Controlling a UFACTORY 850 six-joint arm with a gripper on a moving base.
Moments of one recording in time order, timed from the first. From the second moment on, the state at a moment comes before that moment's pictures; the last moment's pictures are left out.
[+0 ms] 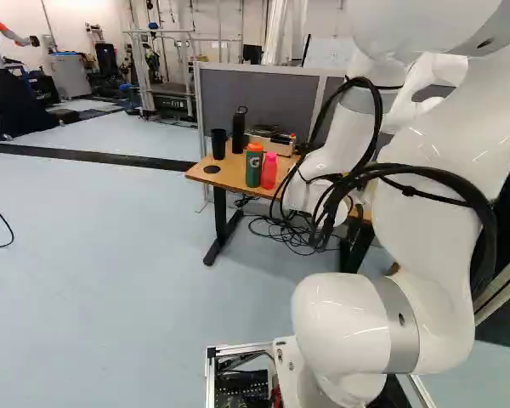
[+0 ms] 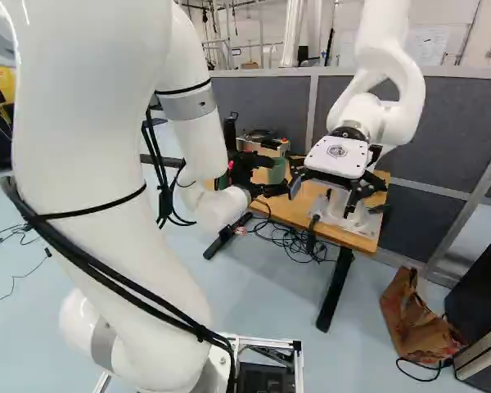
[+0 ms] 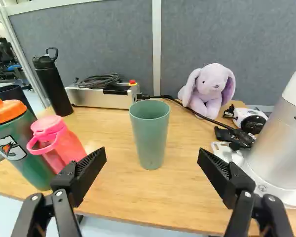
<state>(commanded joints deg) -10.6 -9.8 -20.2 9.2 67.1 0.0</state>
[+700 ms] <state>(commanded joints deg) -8.6 -5.0 -17.4 7.5 63.9 0.0</state>
